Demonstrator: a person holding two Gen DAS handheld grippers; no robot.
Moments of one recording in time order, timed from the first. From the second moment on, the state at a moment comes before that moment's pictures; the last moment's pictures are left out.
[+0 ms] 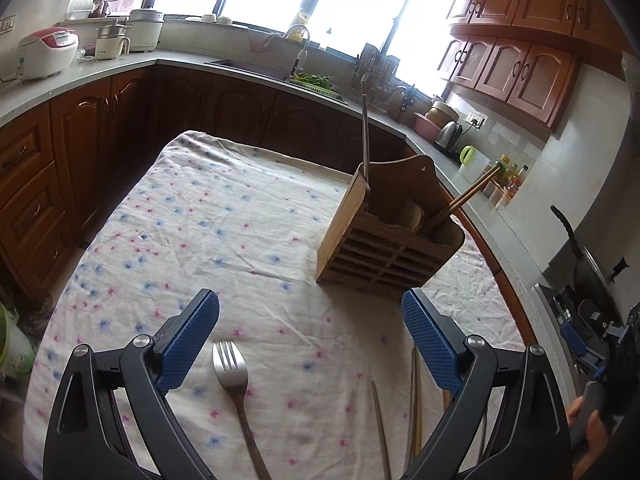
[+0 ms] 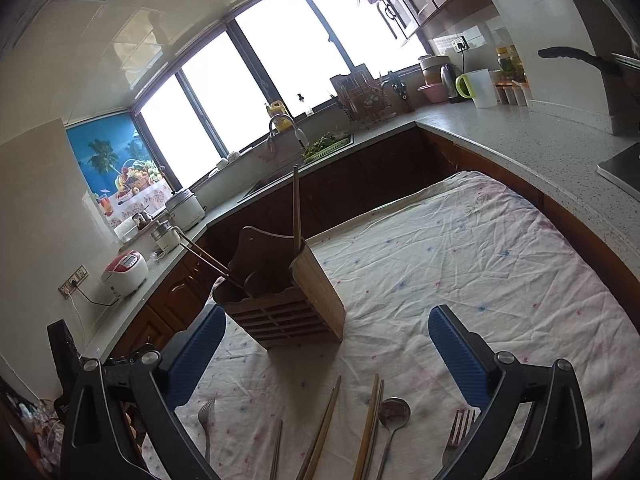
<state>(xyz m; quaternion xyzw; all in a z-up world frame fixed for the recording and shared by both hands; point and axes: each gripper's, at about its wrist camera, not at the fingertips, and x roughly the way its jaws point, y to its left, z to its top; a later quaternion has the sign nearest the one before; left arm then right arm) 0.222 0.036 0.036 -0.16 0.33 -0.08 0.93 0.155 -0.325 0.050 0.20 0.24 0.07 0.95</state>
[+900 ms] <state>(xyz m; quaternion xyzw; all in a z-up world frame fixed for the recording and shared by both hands) 0.154 -0.006 -0.024 -0.13 0.42 -0.10 0.89 0.069 -0.334 -0.022 0.17 0.30 0.03 0.94</state>
